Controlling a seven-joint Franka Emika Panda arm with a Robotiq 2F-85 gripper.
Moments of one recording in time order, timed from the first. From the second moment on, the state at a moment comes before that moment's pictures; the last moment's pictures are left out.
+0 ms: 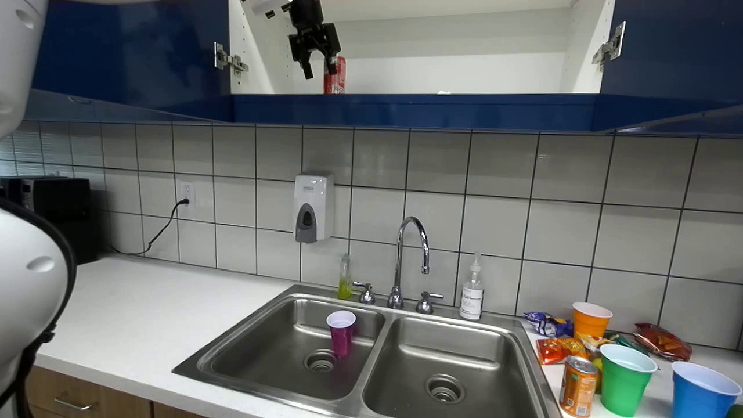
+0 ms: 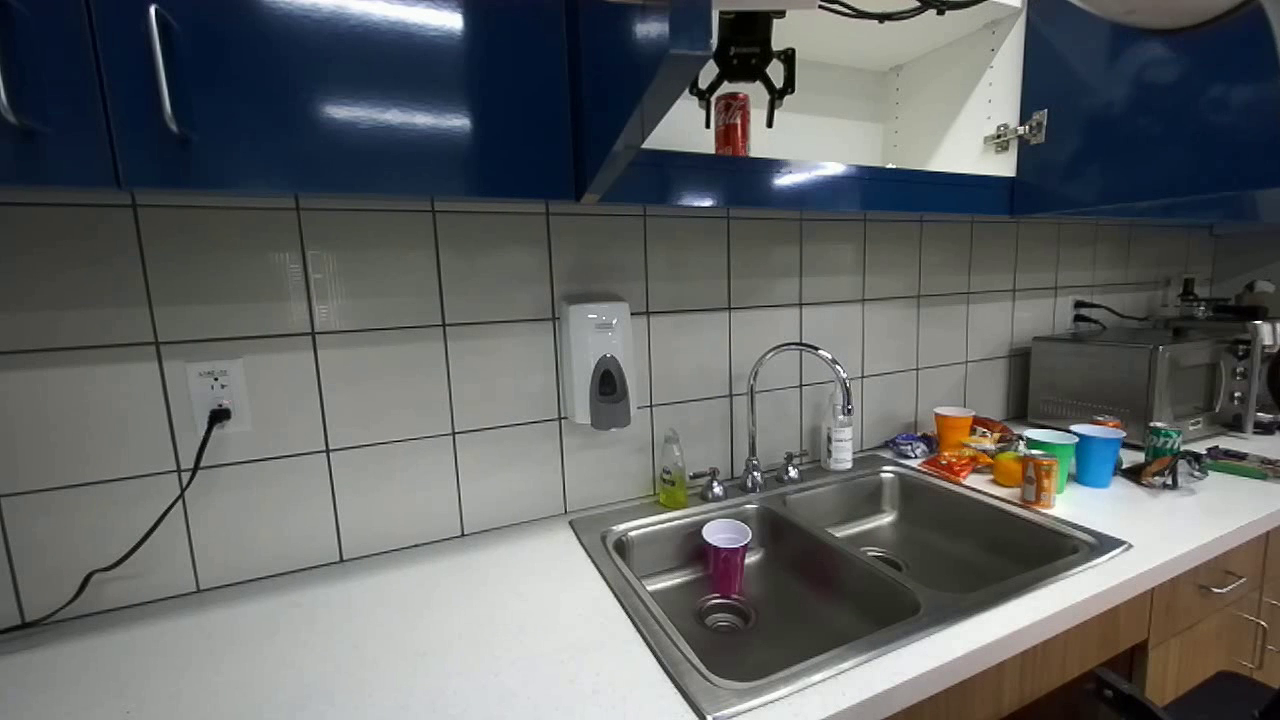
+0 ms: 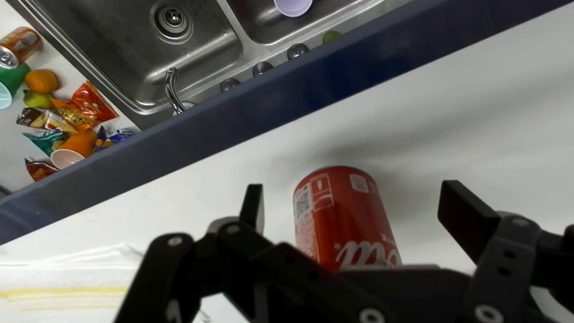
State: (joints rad) arm 0.01 0.25 0.08 -0.92 -0.20 1.55 0.44
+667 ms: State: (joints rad) arm 0.01 -0.01 0.05 -1.33 -0.15 1.62 0.45
